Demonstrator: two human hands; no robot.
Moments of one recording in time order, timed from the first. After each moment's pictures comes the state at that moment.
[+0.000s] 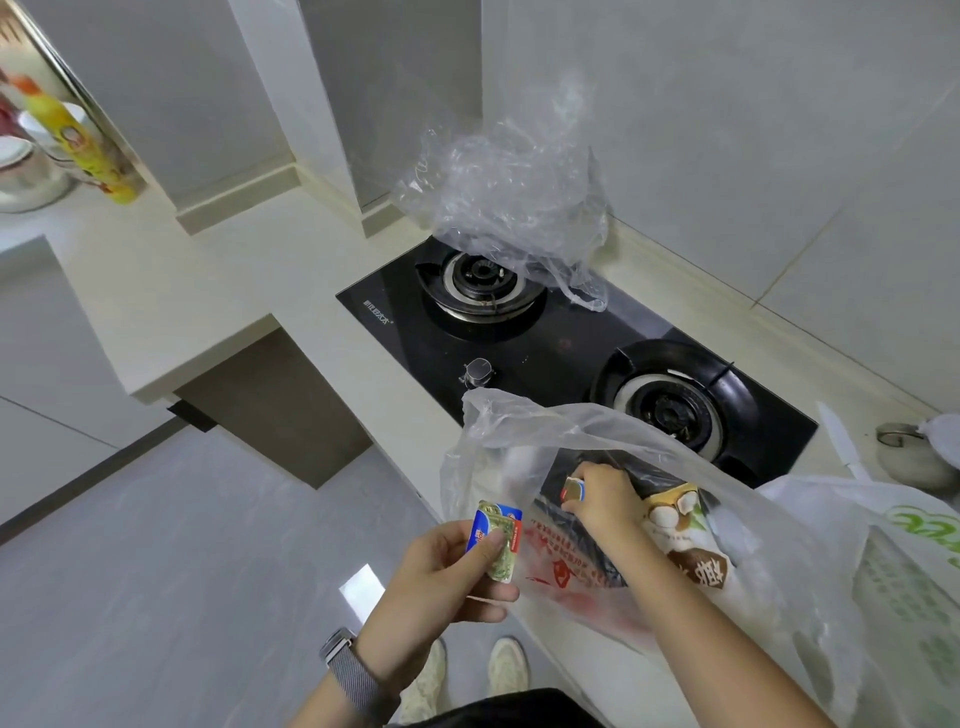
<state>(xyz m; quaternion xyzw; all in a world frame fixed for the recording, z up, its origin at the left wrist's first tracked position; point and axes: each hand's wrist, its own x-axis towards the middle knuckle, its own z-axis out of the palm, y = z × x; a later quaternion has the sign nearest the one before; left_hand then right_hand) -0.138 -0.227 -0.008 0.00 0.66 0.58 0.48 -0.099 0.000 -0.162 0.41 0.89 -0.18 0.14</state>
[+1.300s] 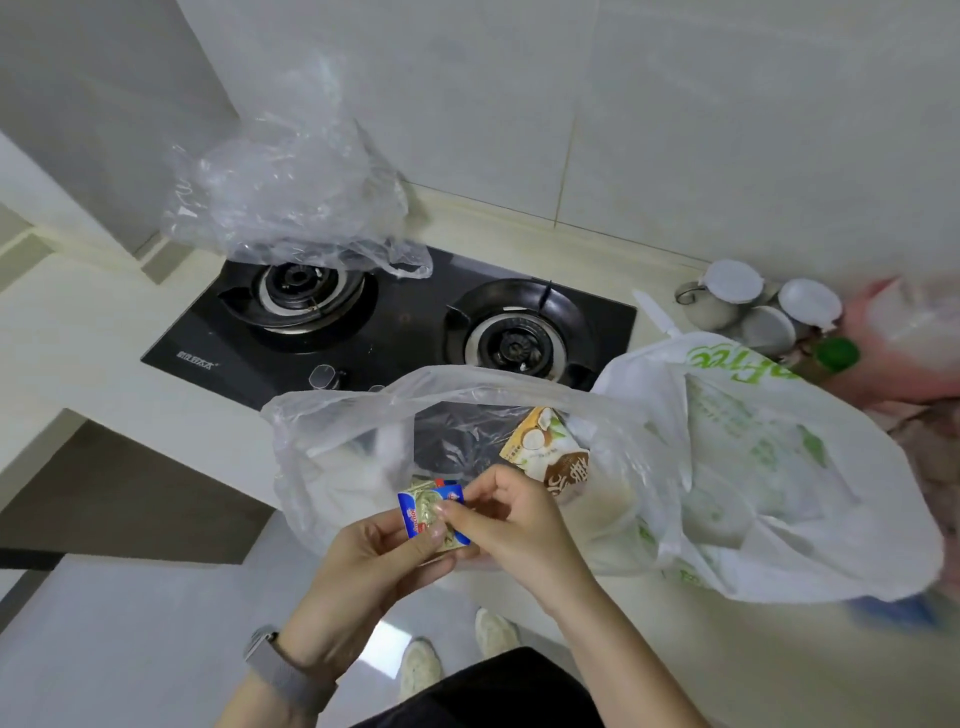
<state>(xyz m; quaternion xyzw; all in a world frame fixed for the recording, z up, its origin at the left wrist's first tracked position) -0.119 -0.183 -0.018 0.08 0.57 0.56 0.60 0.002 -0.081 -0.028 0.44 0.55 -0.70 -0.13</state>
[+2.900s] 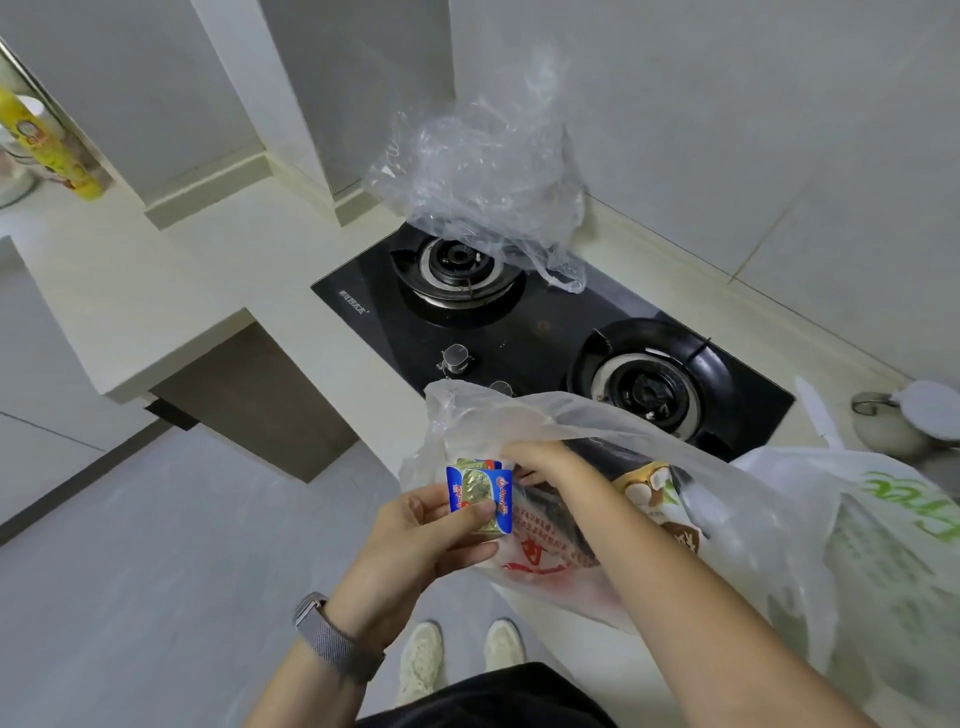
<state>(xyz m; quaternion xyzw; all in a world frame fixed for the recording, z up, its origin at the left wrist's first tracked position) -0.146 -0.208 0.011 -0.04 0.60 0.62 0.50 -0.146 -0.014 -0.125 0.49 0.62 -0.57 0.23</state>
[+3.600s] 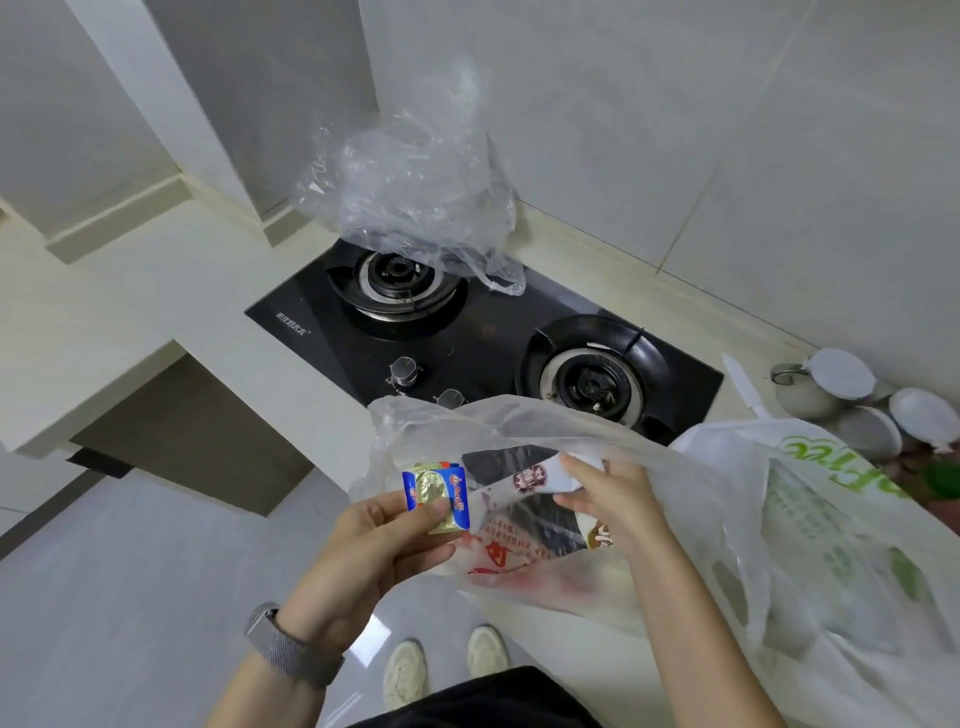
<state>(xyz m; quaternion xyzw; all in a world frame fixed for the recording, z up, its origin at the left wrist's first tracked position) -0.157 -0.203 0.004 0.00 0.60 0.59 0.53 -0.030 0.003 -0.061 0.56 0.47 -0.68 -0.07</state>
